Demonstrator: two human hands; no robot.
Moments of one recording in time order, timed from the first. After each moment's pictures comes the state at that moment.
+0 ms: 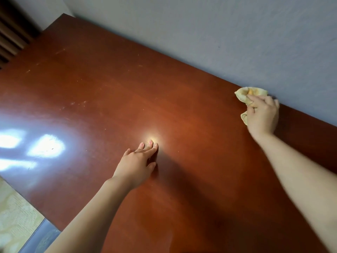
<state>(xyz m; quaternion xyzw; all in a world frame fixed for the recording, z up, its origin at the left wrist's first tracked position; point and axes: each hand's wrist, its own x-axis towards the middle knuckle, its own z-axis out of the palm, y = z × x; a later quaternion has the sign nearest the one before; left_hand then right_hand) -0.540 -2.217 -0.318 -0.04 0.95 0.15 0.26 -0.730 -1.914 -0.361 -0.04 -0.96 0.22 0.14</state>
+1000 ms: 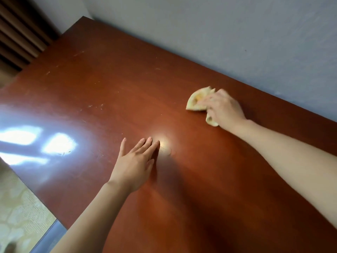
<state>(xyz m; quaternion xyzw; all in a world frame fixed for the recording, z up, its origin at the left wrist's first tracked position) -0.539 -2.262 -0.311 -0.05 0.98 0.06 0.20 -0.745 -2.045 -0.342 0.36 -0.91 0.19 0.03</state>
